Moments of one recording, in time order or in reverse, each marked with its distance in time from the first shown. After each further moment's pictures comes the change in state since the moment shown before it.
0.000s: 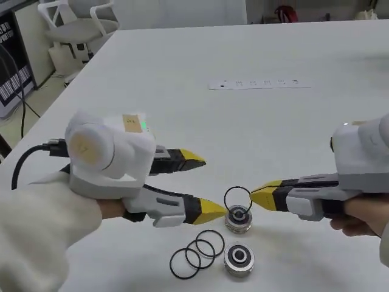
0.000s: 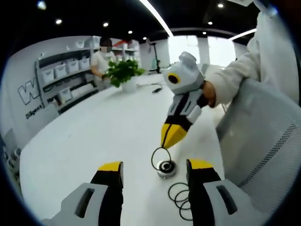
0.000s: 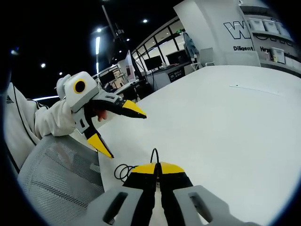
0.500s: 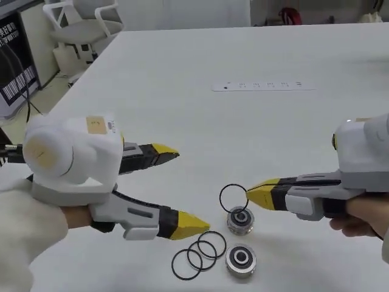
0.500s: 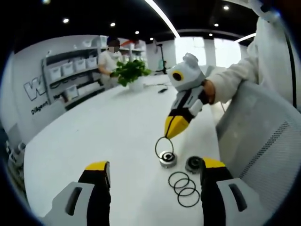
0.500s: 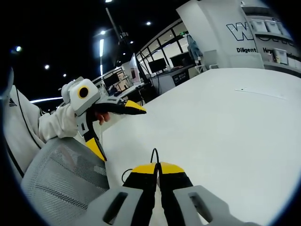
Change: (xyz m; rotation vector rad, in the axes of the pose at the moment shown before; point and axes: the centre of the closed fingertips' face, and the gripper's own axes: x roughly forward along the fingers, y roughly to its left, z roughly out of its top) left arm -0.029 0.000 -0.010 -0.018 0.008 0.047; right arm 0.001 0.015 0.010 -0.005 -0.019 0.041
